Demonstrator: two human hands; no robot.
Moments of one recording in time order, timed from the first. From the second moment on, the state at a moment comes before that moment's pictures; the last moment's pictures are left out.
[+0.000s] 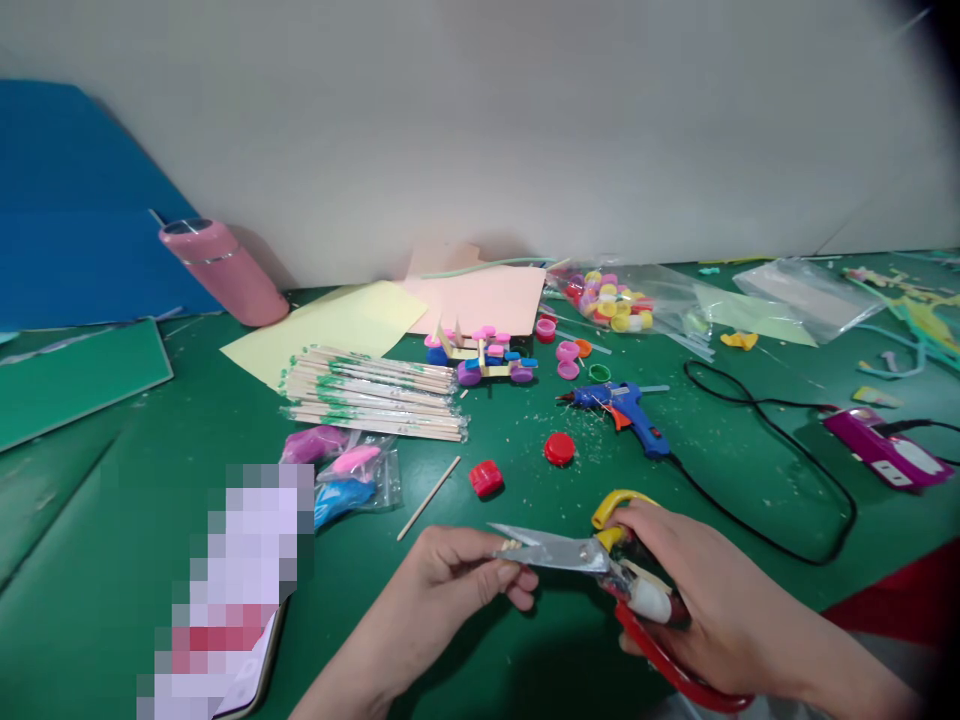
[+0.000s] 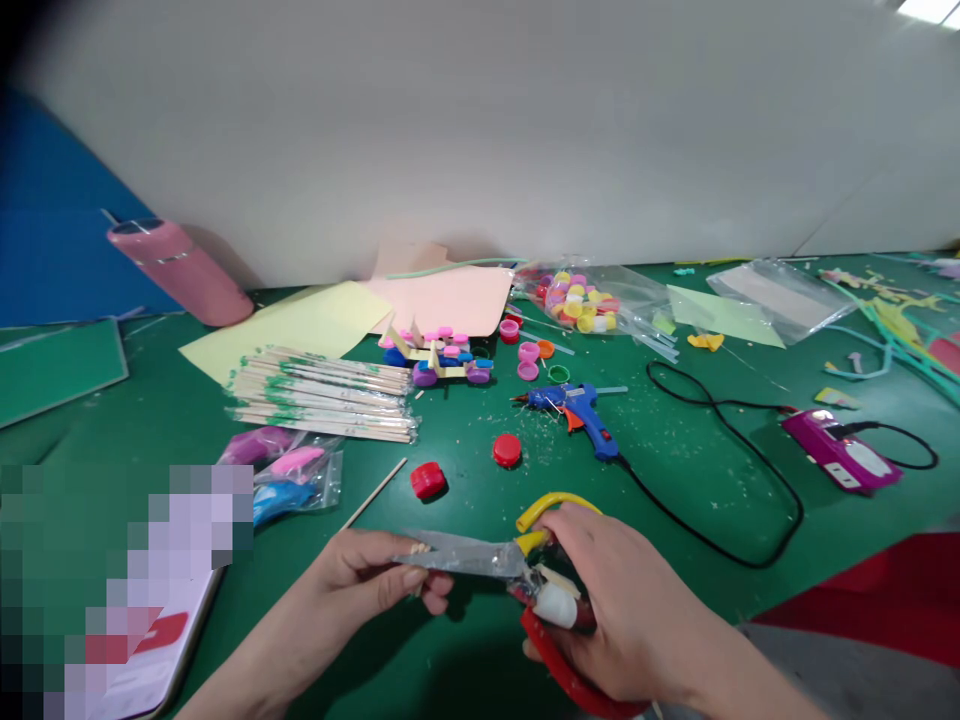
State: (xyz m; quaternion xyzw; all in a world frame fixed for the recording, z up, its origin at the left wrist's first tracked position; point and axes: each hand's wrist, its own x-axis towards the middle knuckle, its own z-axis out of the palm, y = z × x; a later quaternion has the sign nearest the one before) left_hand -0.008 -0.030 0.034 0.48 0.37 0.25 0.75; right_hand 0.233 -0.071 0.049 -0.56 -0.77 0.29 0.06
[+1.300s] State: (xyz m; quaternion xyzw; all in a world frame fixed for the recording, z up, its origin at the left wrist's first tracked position) left_hand -0.009 -0.031 0.033 0.51 0.36 0.23 0.74; right_hand 0.235 -0.069 0.055 -0.54 -0.79 0.28 0.06
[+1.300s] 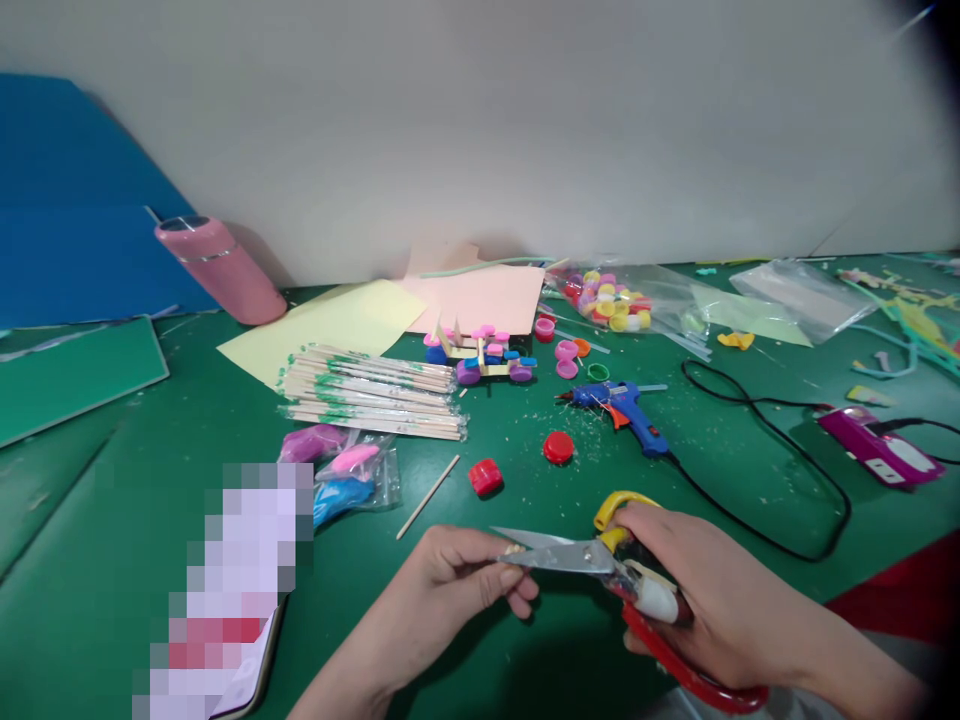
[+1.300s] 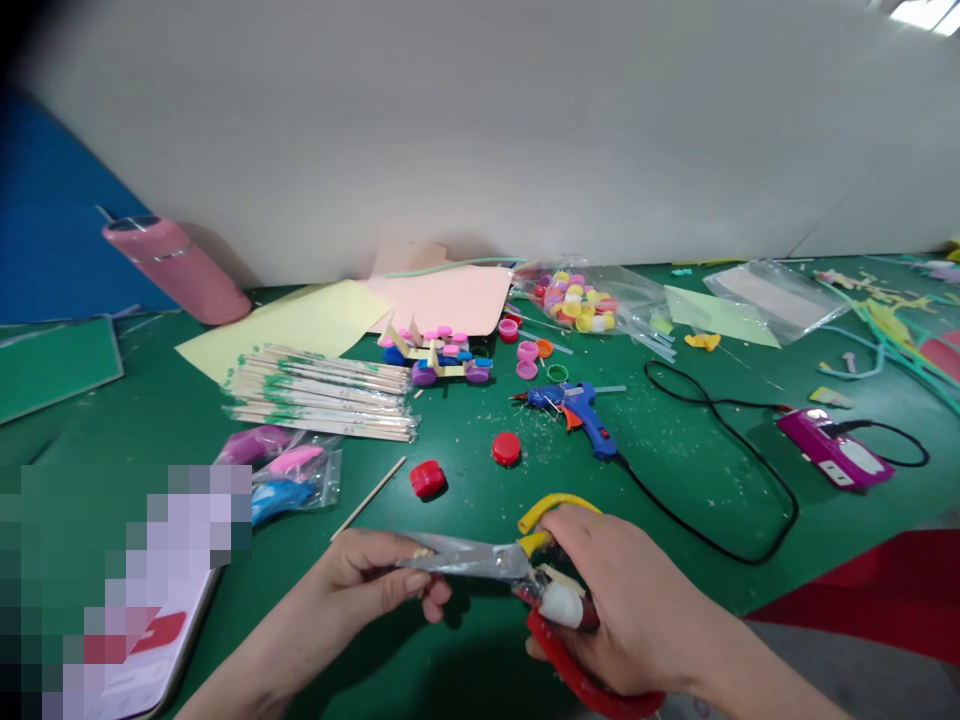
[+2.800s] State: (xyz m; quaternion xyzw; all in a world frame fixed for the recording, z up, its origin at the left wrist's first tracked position) left_hand -0.004 -0.043 0.018 0.46 0.36 0.30 0.76; right_hand 0.228 -0.069 0.052 -0.56 -0.78 0.26 0.05
